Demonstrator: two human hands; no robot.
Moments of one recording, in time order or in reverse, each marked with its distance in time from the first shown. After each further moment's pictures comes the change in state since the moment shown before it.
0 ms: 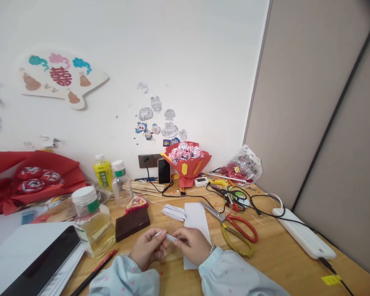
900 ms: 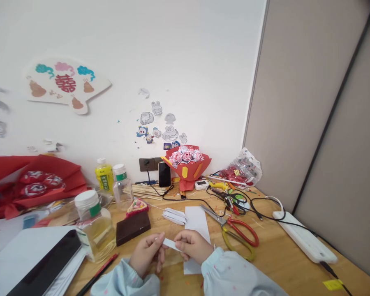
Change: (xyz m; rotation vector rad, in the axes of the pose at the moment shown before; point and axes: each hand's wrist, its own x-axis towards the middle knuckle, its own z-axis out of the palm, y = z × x) left_hand 0.000 0.000 0.000 0.162 -0.027 0.085; right_hand 0.007 0.007 0.002 0.675 -0.189 0.186
